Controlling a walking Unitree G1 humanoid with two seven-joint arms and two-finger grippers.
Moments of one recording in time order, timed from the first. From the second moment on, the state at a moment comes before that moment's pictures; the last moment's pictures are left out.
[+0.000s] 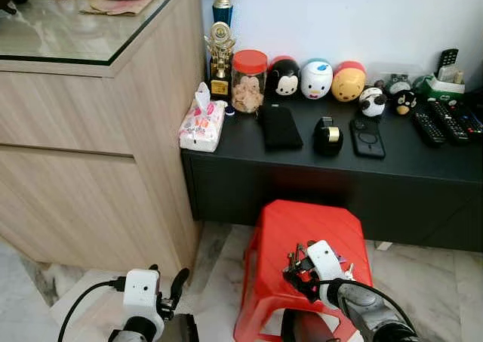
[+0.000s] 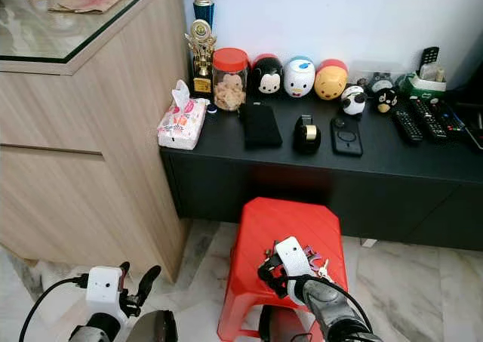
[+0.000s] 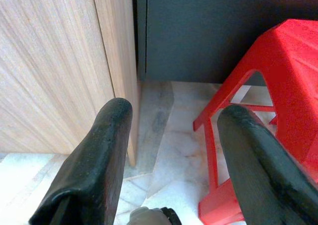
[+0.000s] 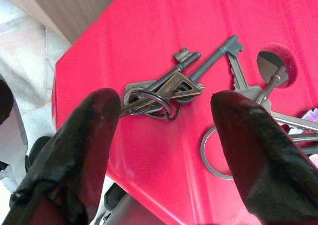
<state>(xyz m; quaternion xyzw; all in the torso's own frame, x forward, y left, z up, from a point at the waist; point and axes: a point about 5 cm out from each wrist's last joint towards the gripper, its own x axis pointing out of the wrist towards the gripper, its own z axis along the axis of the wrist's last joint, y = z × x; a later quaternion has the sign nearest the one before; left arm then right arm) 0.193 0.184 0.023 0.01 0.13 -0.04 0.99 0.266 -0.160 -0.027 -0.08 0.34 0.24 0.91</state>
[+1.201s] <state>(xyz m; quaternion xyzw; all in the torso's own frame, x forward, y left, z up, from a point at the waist) 0.190 0.183 0.028 0.01 0.13 -0.05 0.99 0.265 -0.153 -0.027 -0.04 0.32 0.24 0.92</state>
